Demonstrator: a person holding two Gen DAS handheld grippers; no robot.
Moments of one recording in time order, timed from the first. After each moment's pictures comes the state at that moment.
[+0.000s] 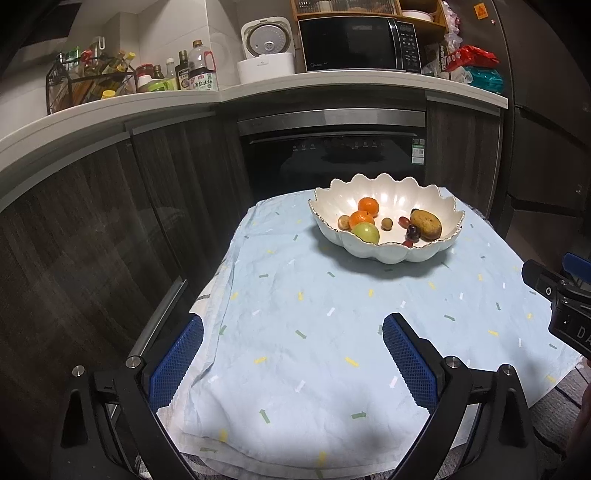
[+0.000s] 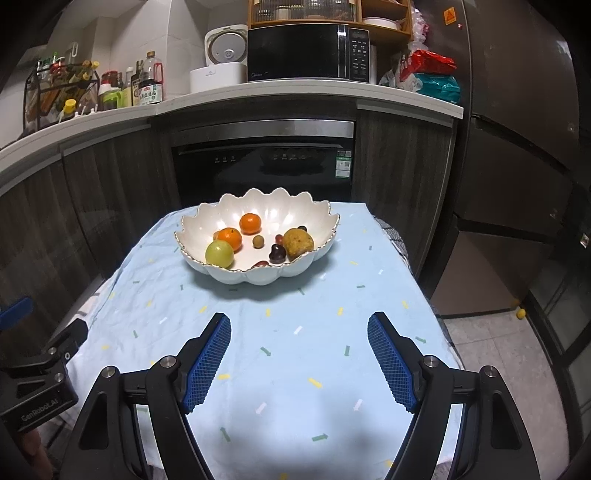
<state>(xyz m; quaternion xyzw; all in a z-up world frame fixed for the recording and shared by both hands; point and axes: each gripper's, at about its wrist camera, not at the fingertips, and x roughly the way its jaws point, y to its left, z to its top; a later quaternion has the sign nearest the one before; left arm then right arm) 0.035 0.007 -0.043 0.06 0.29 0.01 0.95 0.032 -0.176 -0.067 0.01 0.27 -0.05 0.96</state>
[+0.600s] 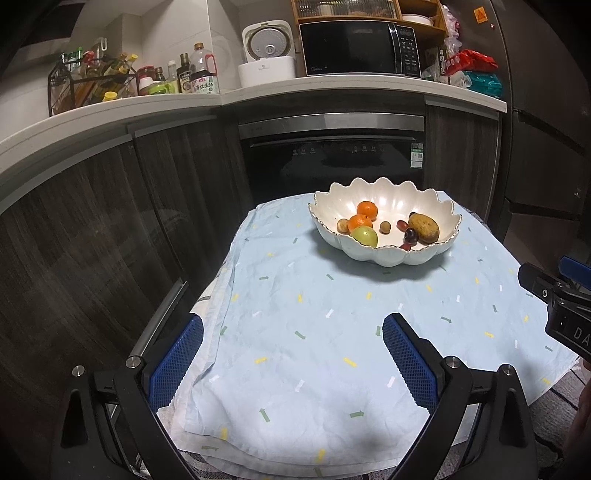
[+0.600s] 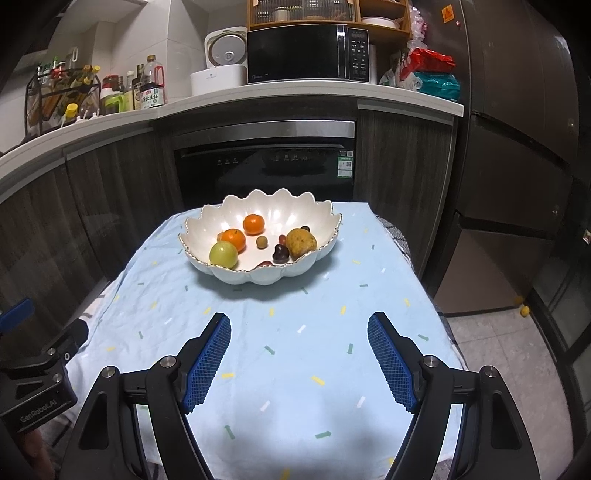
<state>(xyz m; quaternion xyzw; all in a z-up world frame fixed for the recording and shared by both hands) 0.030 0.007 -0.041 0.06 0.29 0.01 0.96 0.031 -0.177 -0.067 0.02 0.26 -0.04 0.96</state>
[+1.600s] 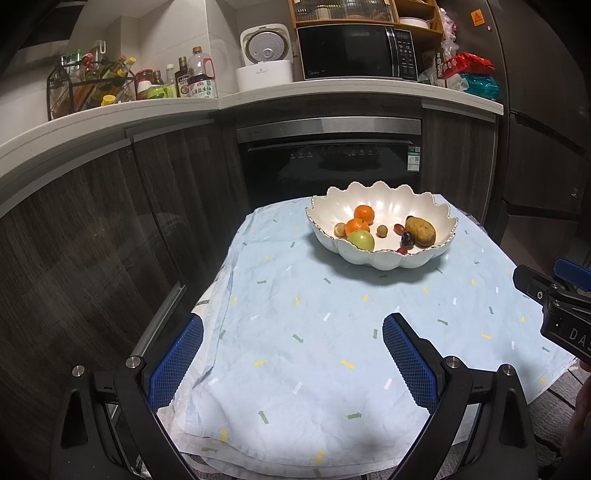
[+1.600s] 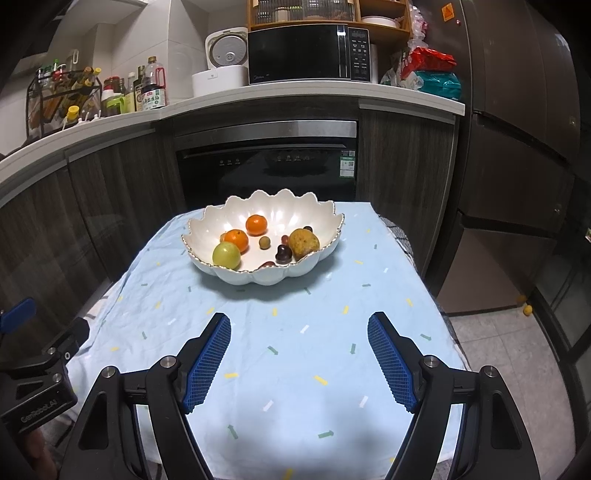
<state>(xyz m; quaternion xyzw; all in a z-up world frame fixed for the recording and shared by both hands) 0.028 0.005 -0.037 0.06 0.28 0.00 0.96 0.029 -0.174 -0.068 0.02 0.26 -0.04 0.96</state>
